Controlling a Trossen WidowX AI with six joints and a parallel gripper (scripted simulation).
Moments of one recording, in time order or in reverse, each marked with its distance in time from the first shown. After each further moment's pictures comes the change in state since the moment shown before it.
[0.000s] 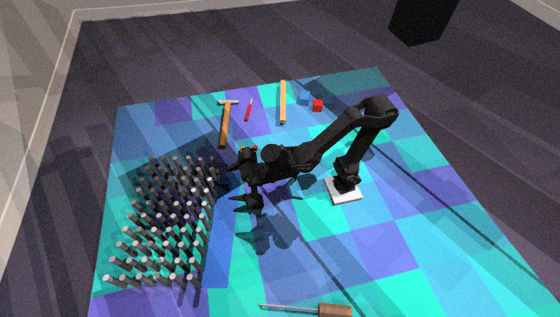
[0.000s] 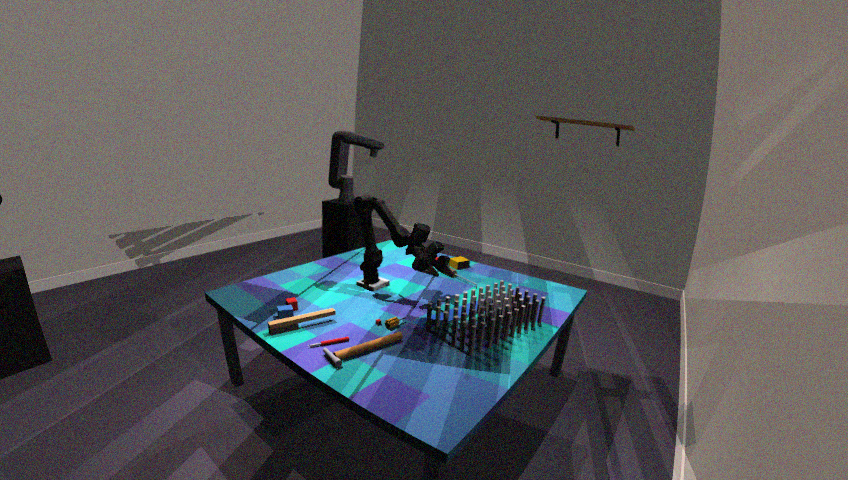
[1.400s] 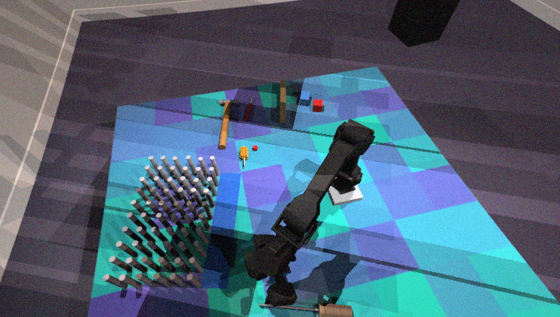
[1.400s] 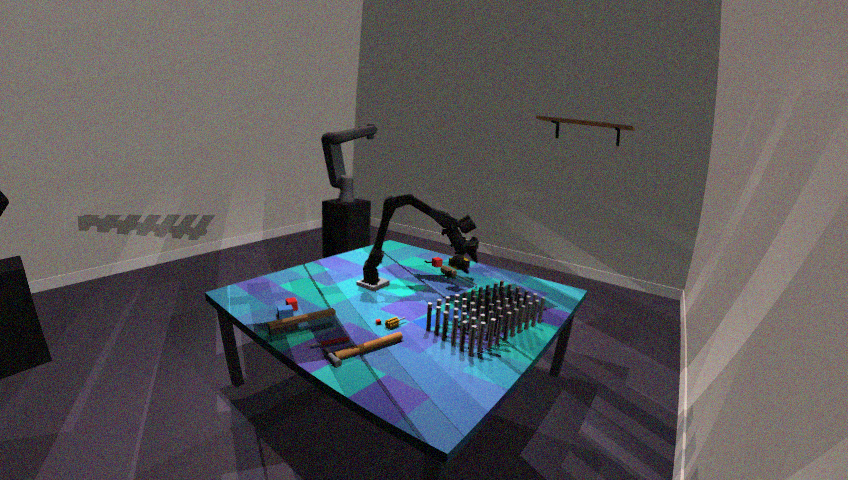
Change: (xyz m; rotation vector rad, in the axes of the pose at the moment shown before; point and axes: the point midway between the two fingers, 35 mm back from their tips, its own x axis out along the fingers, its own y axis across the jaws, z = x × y) arm -0.059 0.283 0.008 0.313 0.678 0.482
